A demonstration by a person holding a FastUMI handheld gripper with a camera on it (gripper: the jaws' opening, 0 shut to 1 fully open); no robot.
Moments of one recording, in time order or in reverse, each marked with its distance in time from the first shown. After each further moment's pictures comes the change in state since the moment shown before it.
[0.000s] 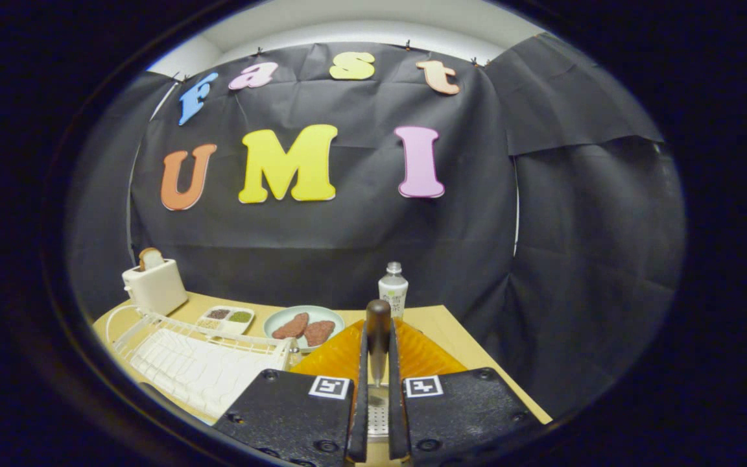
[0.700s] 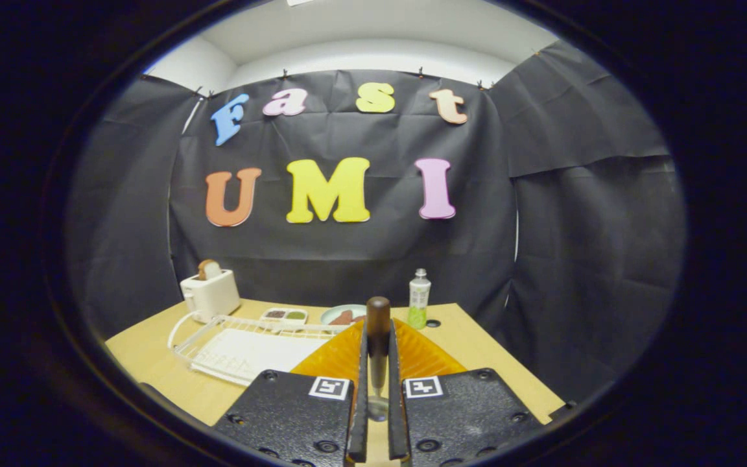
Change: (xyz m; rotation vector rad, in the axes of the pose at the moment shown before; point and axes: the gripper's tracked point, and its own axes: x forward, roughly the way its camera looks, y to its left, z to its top) arm -0.179 0.090 -0.038 0.003 -0.014 0.095
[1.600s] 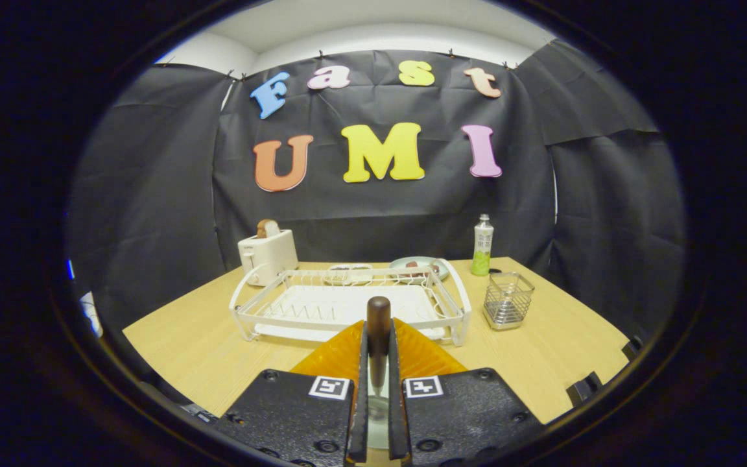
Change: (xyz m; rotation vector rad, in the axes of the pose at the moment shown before) arm -0.013 0.120 -0.112 0.029 0.097 0.082
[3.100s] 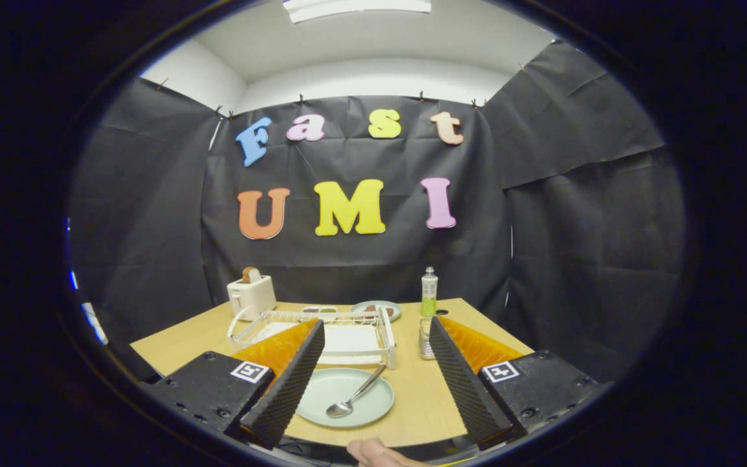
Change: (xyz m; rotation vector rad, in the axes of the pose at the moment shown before) arm -0.159 -0.081 0.087 0.032 -0.201 -0.067
